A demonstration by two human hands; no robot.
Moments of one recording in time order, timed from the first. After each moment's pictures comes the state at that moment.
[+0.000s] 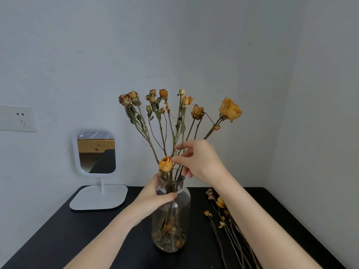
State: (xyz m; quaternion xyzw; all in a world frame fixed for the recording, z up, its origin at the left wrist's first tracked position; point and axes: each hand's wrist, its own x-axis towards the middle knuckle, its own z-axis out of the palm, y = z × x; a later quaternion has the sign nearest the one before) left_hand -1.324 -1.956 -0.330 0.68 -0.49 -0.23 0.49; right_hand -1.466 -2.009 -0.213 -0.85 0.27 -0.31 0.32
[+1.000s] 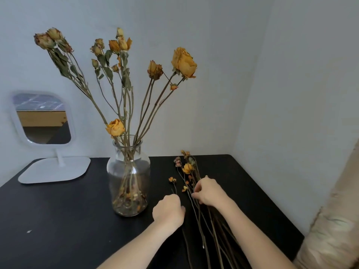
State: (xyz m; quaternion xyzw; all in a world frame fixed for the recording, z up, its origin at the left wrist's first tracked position) left_hand -1.477 -2.017 -0.418 0.85 -0.48 -0.12 0.17; right_hand -1.568 -2.105 -0.380 -0.83 0.50 -0.04 0.24
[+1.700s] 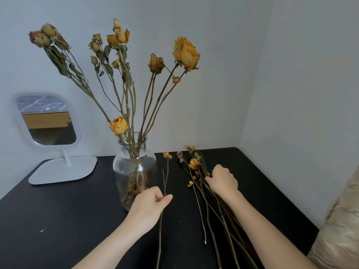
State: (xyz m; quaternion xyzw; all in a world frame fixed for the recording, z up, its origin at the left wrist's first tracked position) left_hand -1.431 -1.947 -0.383 0.77 -0.47 -0.20 0.37; right_hand -1.564 -2.123 -0.389 -0.77 0.60 -0.14 0.16
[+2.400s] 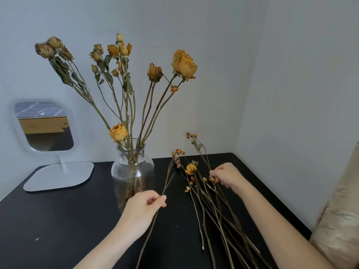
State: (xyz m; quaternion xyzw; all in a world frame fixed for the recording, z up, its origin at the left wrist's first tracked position) left_hand -1.426 -1.936 -0.371 0.74 -0.49 -0.19 0.43; right_hand -1.590 -2.136 -0.354 -0.71 0.55 -0.20 0.40
